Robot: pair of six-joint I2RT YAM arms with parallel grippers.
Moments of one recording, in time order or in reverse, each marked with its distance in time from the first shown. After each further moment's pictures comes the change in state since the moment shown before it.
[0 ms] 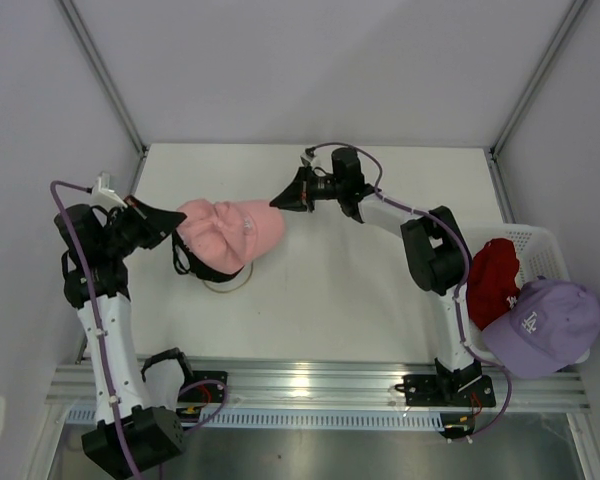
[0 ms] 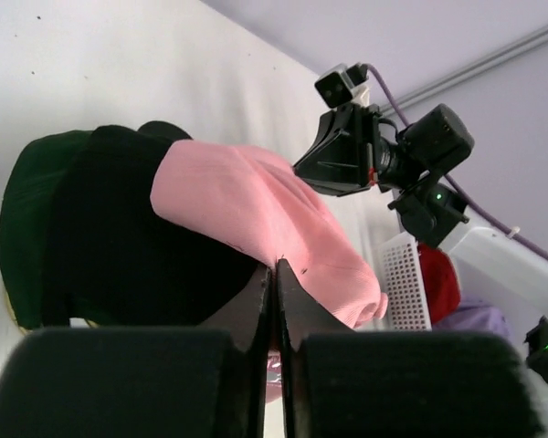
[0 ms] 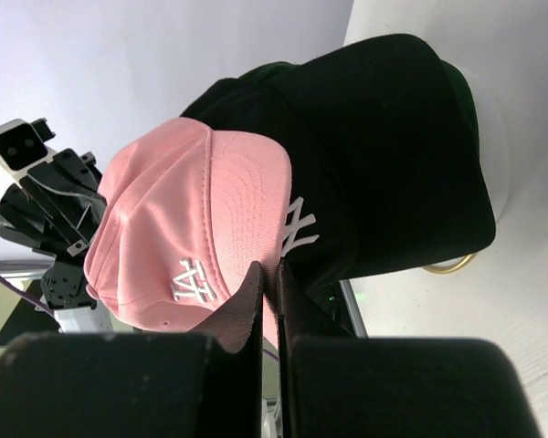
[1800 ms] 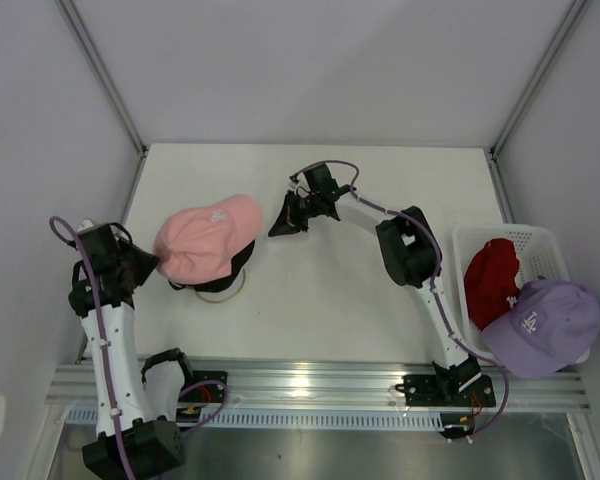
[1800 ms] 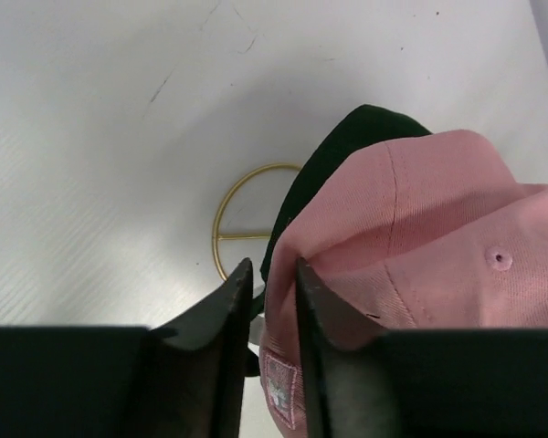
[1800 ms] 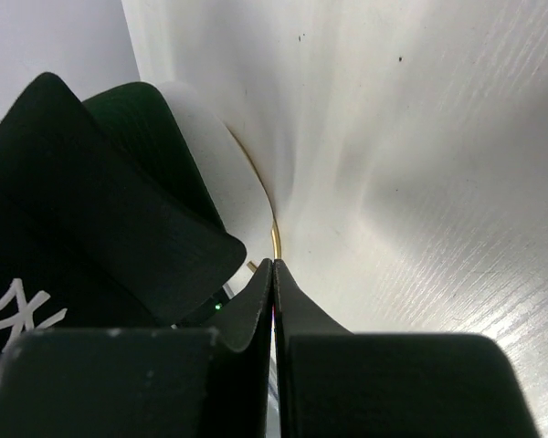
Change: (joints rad) left arm -0.037 -0.060 -0.032 -0.414 -0.766 -0.103; right arm 0.066 0.236 0.311 -0.646 0.203 -0.364
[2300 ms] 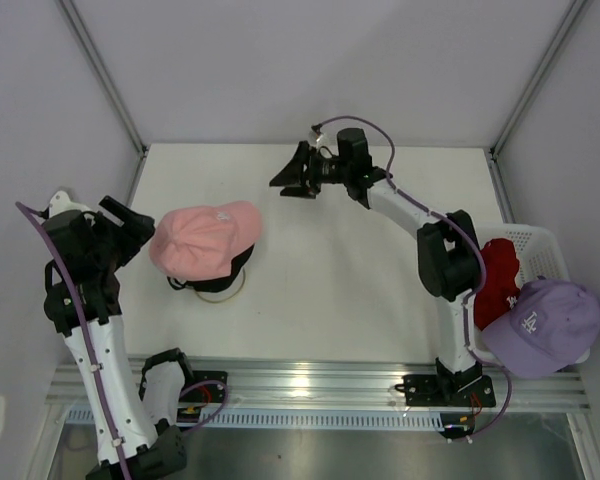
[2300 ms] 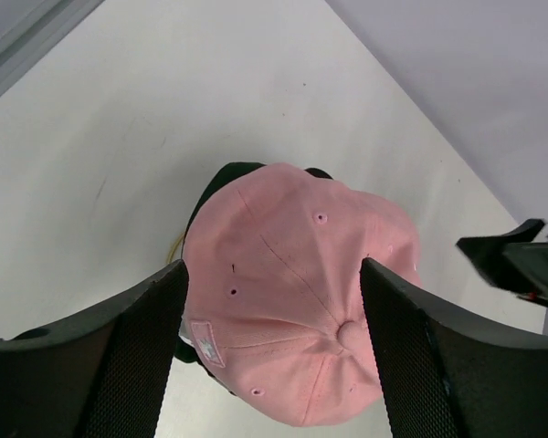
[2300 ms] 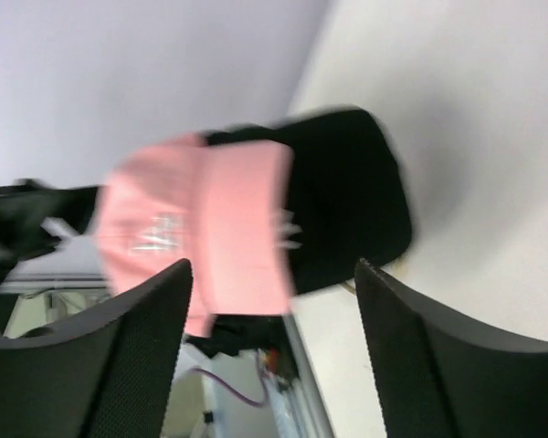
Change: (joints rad) left arm 0.001 -0.017 0.299 -0.047 0.078 0.119; right arm -0.076 -0.299 -0.181 0.299 -0.086 0.040
